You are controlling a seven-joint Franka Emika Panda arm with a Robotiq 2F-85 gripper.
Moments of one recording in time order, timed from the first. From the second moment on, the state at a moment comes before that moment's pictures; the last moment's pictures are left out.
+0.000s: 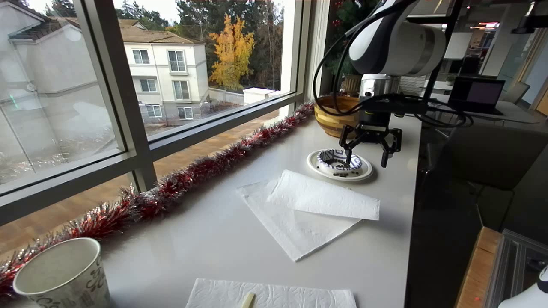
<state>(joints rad) -0.22 0.07 -0.20 -2.51 0.18 2.38 0.32</state>
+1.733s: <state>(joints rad) -0.20 0.29 -0.14 -2.49 0.28 2.52 0.16</state>
